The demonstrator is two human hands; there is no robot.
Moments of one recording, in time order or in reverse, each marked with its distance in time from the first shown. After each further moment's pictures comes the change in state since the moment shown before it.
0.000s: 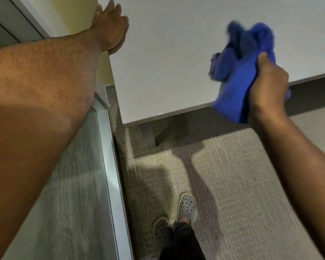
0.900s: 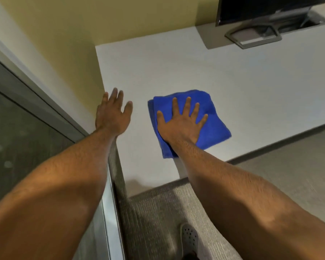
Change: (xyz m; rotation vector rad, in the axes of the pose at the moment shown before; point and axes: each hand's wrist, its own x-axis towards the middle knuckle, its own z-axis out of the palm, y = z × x) left_hand -0.036 0.021 -0.008 -0.198 0.052 -0.231; right_hand 0.038 -0.020 0.149 -1.060 -0.187 -0.208
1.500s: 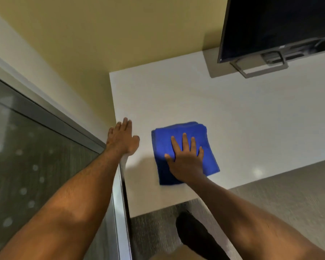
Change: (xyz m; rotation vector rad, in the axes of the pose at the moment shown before) left_hand 0.016 0.038 -0.052 0.318 -0.410 -0.143; right_hand 0.000 0.035 -0.049 -0.018 -0.245 -0.294
